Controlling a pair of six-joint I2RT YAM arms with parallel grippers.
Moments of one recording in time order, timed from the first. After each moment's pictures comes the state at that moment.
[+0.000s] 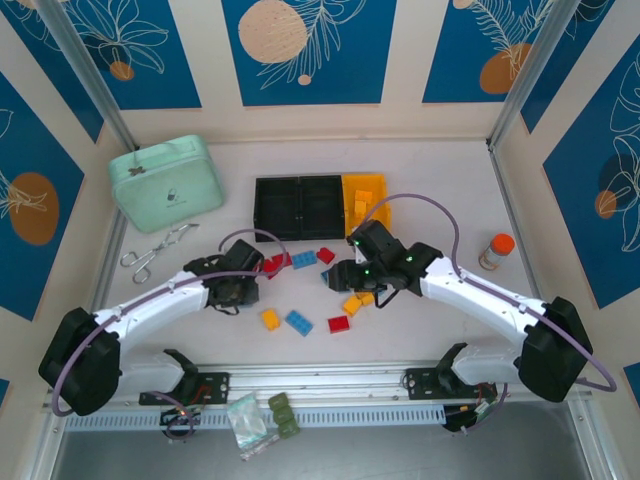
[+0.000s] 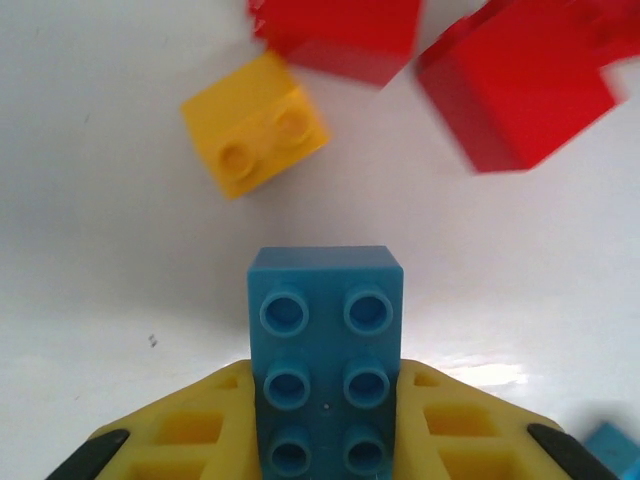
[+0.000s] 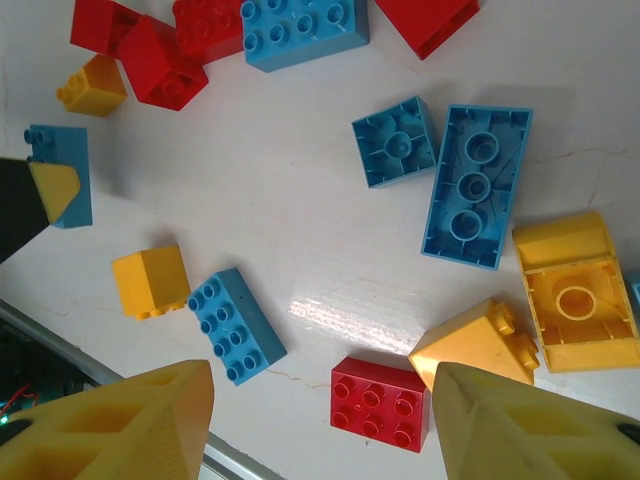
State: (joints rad) left arm -0.64 1.24 0.73 -0.72 -0.14 -0.73; right arm 0.77 1.24 0.89 -0.65 -0.17 0.69
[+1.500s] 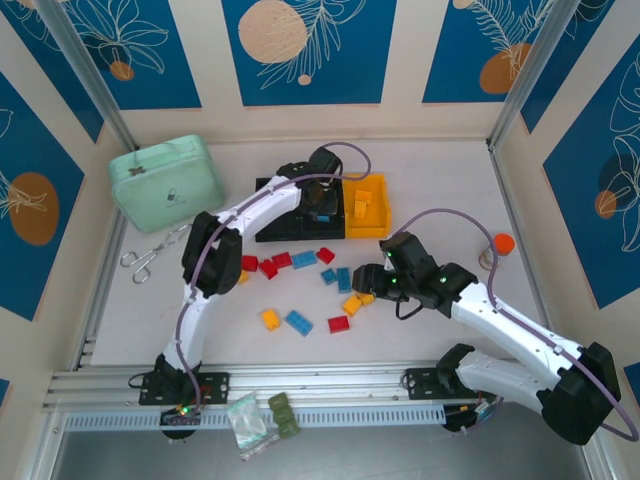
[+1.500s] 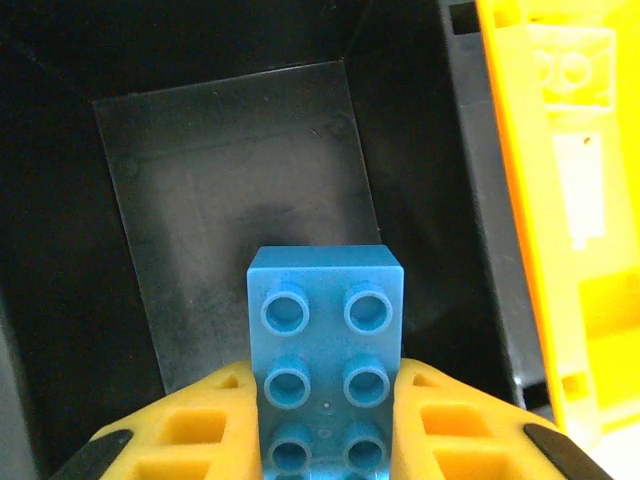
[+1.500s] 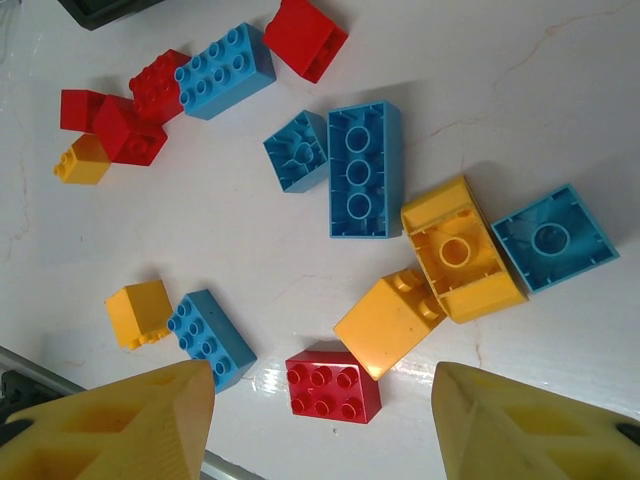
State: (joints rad) left arm -0.66 2.27 2.03 -0.85 -0.05 -0.48; right arm 0.67 0.98 0.71 -0.64 -0.15 0.80
